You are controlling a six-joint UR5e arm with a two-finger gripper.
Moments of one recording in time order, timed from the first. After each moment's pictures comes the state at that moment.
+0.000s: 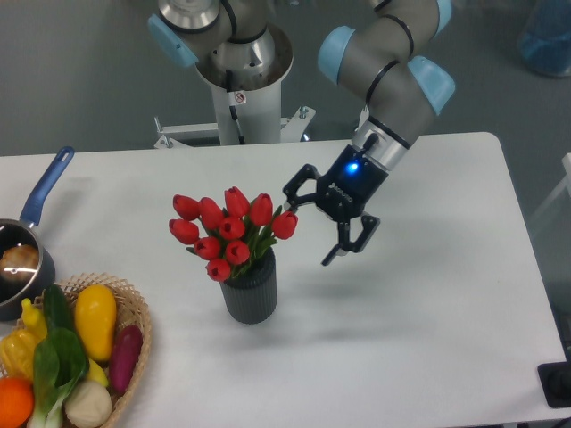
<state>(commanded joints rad) 2.75 -1.77 -1.94 -0.99 0.46 1.55</state>
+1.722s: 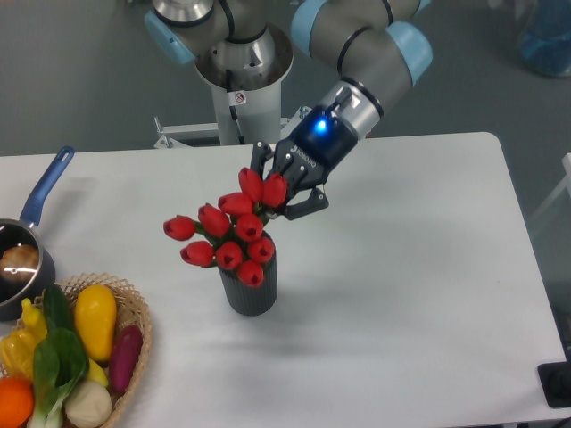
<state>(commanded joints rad) 2.72 -1.62 -1.84 -0.99 0.28 1.26</state>
